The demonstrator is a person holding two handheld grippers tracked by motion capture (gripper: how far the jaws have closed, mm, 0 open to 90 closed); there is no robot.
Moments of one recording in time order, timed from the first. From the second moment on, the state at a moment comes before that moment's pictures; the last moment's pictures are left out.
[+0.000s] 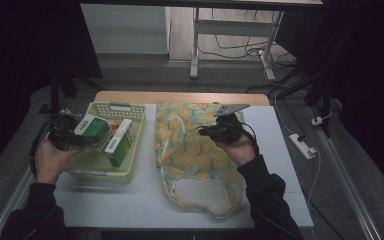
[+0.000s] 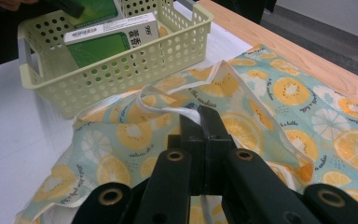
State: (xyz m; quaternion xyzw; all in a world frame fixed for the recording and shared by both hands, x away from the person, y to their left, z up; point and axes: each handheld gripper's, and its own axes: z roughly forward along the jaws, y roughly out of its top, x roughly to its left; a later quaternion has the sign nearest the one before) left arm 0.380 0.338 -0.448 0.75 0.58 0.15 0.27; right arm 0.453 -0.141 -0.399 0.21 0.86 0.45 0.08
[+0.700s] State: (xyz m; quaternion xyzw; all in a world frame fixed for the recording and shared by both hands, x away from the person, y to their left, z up) left arm 0.346 0.331 -0.401 0.75 0.52 0.18 0.37; right arm 0.452 -0.143 -0.398 0.21 0.86 0.46 0.09
